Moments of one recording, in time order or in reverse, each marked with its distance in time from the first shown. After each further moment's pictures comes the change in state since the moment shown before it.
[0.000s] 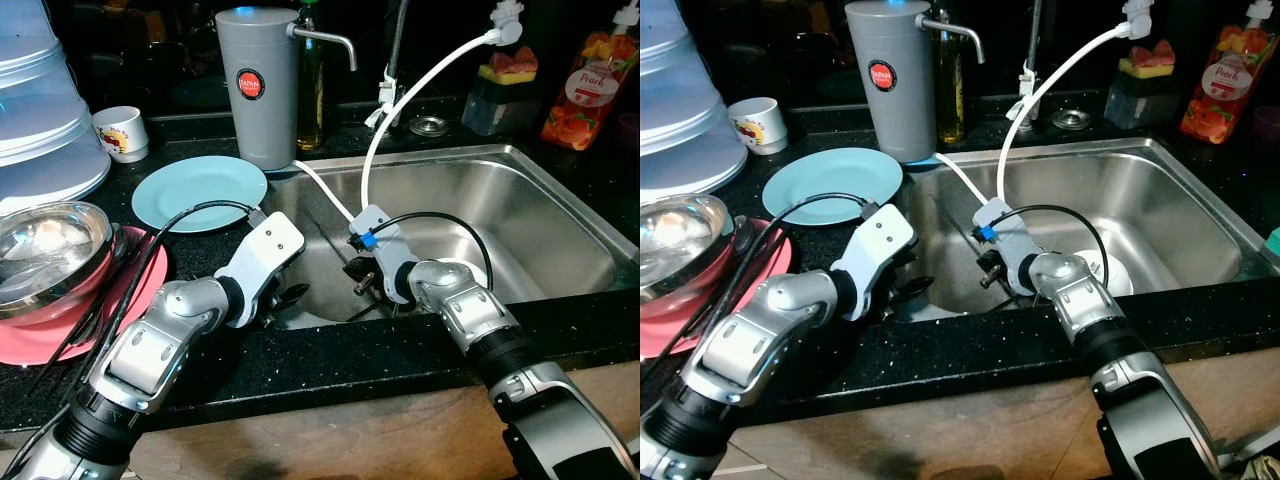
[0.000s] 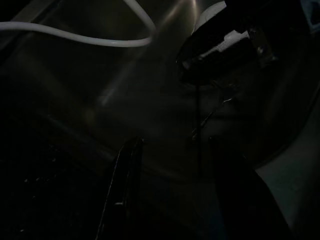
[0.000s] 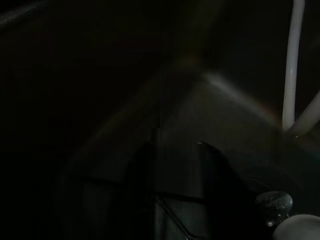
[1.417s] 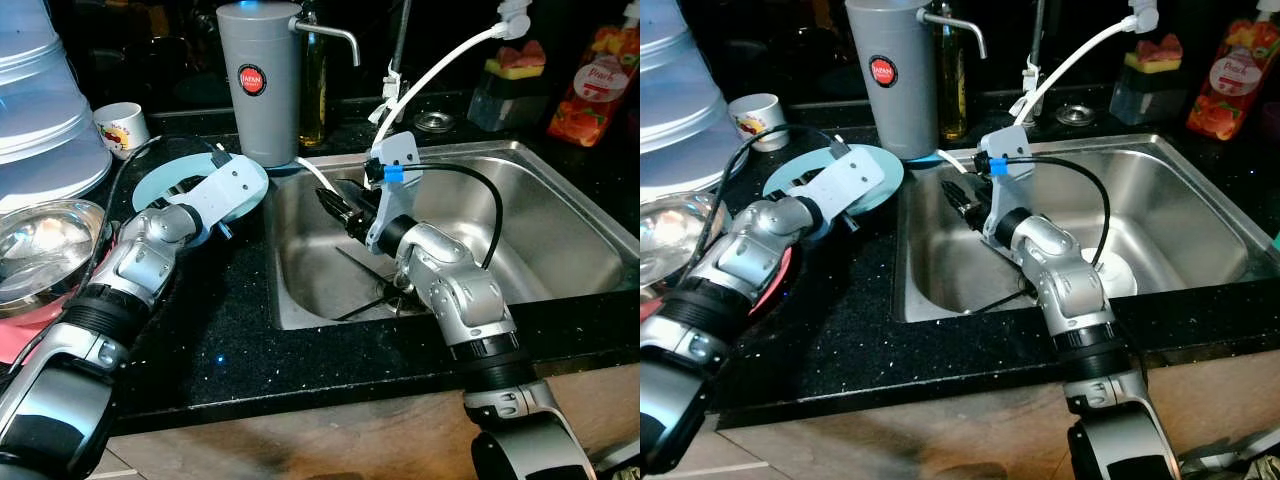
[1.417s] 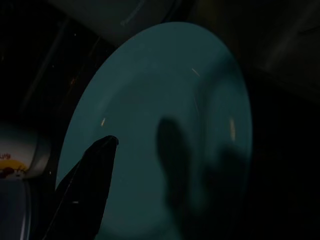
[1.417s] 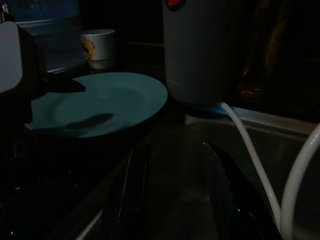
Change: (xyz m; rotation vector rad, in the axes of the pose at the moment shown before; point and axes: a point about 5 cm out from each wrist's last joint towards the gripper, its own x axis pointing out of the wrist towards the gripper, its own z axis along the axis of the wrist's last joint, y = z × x) left arm 0.016 0.116 -0.003 0.293 0.197 0.438; right arm -0.028 0.015 0.083 0.226 -0.514 -0.104
